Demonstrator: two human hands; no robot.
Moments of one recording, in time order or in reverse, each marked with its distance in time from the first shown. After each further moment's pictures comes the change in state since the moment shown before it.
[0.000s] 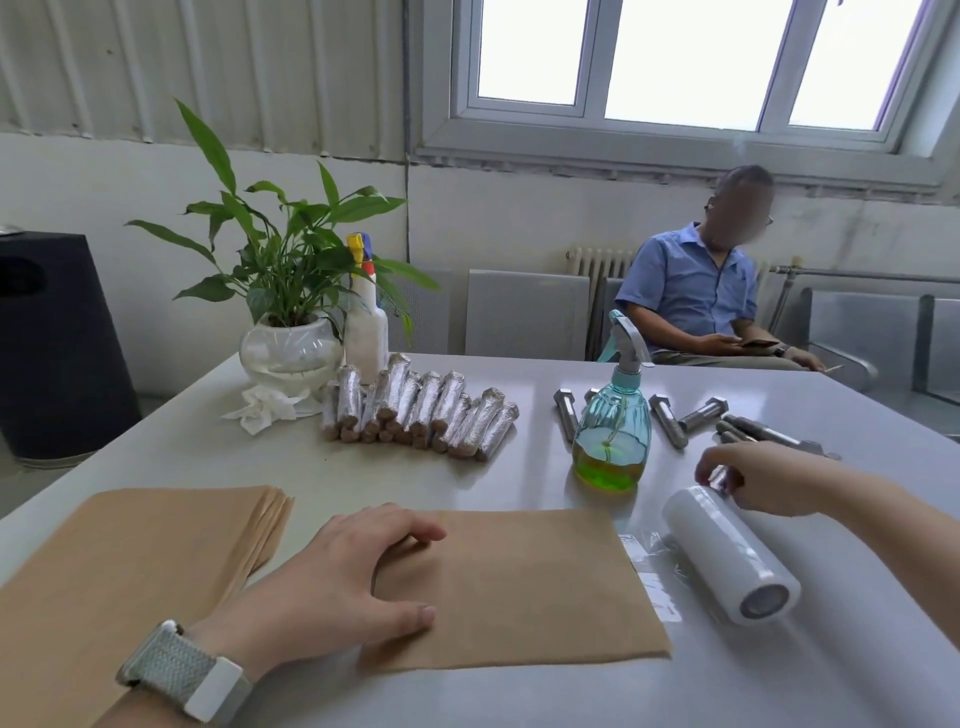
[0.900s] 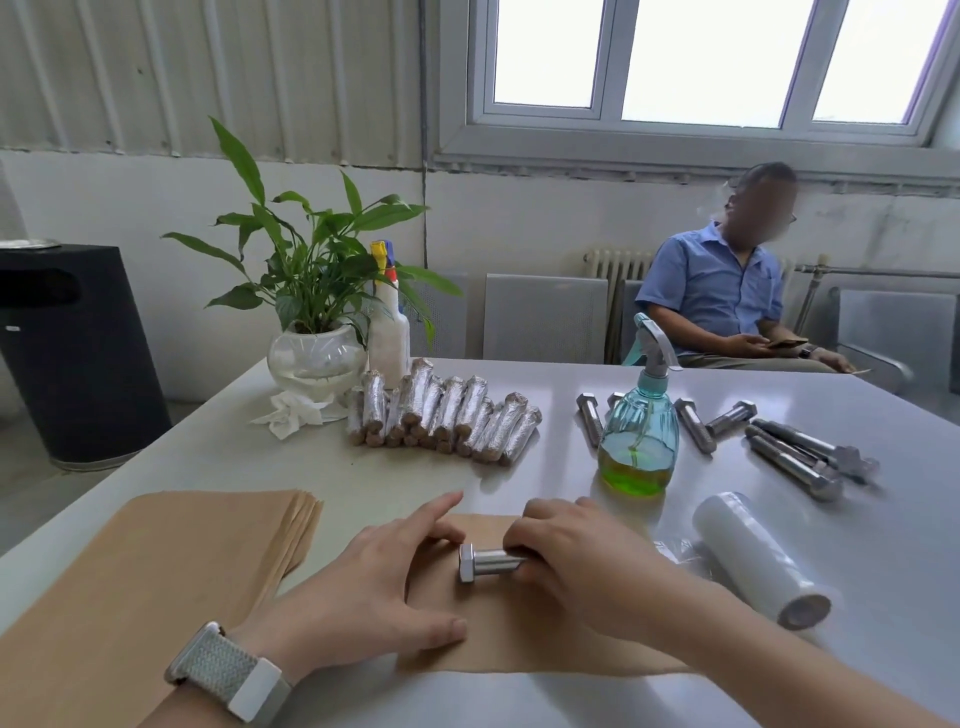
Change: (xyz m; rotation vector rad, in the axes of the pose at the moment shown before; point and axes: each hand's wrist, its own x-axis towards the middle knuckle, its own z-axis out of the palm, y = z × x) left_hand -0.003 -0.003 0.003 -0.075 -0.060 -0.129; right_hand -0.052 -0.196 0.039 0.099 0.435 -0.678
